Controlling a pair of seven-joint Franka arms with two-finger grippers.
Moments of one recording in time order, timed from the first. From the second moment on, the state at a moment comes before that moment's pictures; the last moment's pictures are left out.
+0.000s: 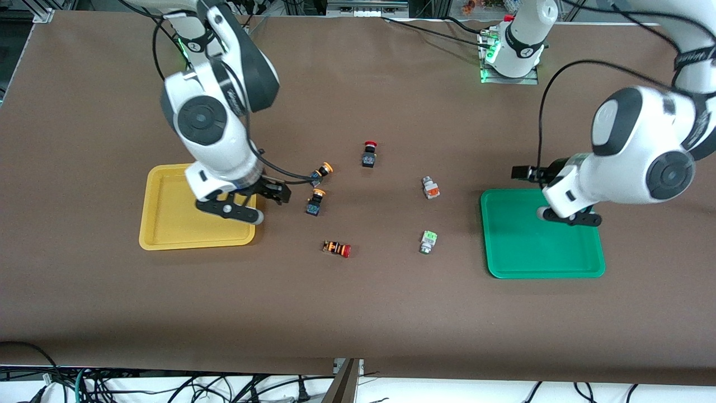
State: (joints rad) left arm -0.07 0.39 -0.07 -1.61 -0.16 1.63 -0.05; right arm 0.49 0.46 0.02 -1.52 -0.04 1.99 0.74
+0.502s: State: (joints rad) left arm -0.25 0.59 -0.09 -1.65 -0.17 1.88 -0.38; right arm 0.55 0.61 0.02 -1.60 -0.04 2.26 0.96
